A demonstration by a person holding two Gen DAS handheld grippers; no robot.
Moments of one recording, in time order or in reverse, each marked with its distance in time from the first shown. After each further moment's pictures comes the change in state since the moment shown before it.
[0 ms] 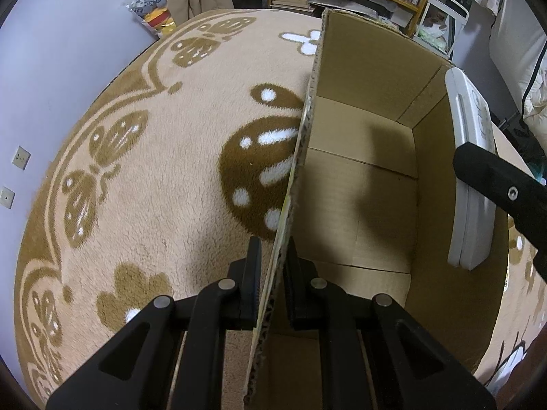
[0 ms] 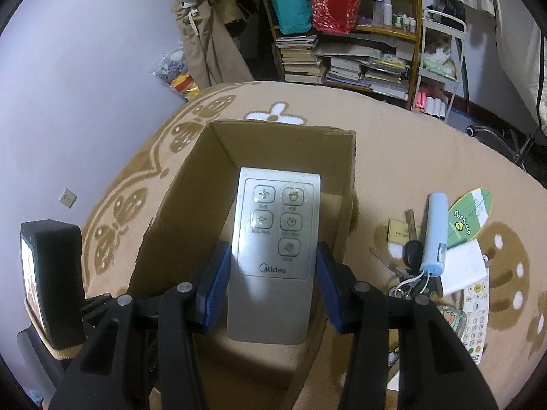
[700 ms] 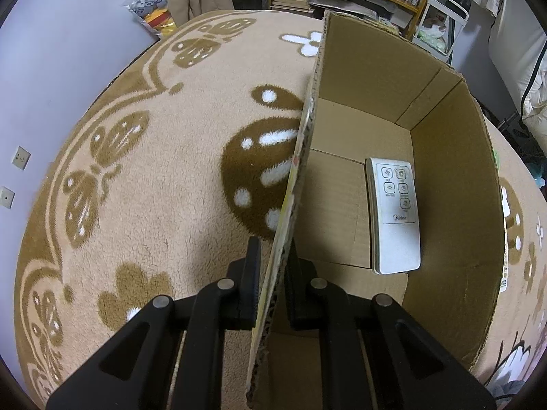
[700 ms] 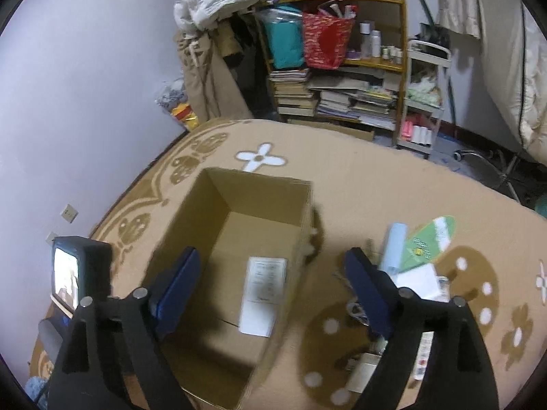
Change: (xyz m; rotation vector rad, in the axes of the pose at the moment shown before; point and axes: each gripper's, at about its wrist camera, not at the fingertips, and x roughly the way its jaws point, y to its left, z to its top) left arm 0.001 0.002 0.000 -0.006 -0.001 -0.006; right arm -0.055 -0.023 0.005 -0.009 -0.127 -0.037
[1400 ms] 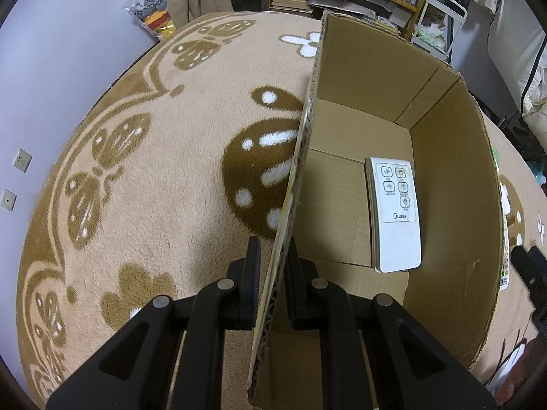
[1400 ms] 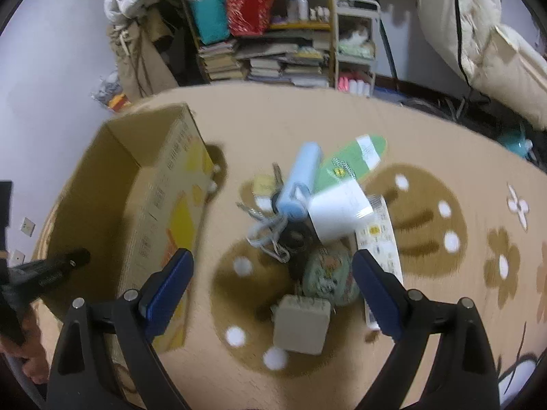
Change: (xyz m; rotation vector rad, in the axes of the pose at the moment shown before) left arm -0.004 -0.002 -0.003 0.019 -0.007 0.010; right arm 0.015 -0.076 -0.072 0.156 0.097 -0.185
